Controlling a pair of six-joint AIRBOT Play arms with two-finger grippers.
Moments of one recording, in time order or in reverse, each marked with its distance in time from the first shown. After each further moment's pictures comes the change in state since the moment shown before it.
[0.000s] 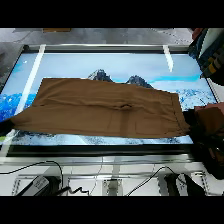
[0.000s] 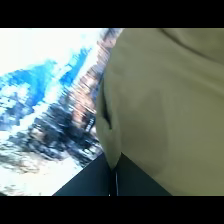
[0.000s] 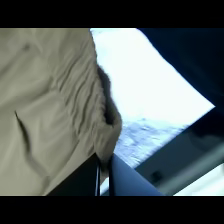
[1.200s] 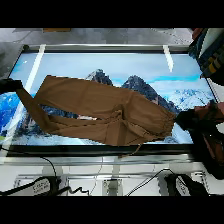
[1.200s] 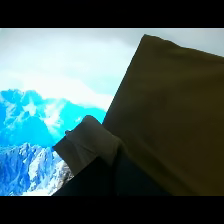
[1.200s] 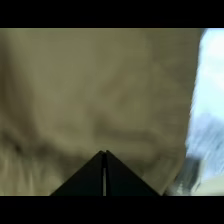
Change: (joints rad) left arm -0.552 -0.245 0.540 0.494 0.147 -0.420; right arm 0.352 -0.114 0.130 0.187 0.032 -0.019
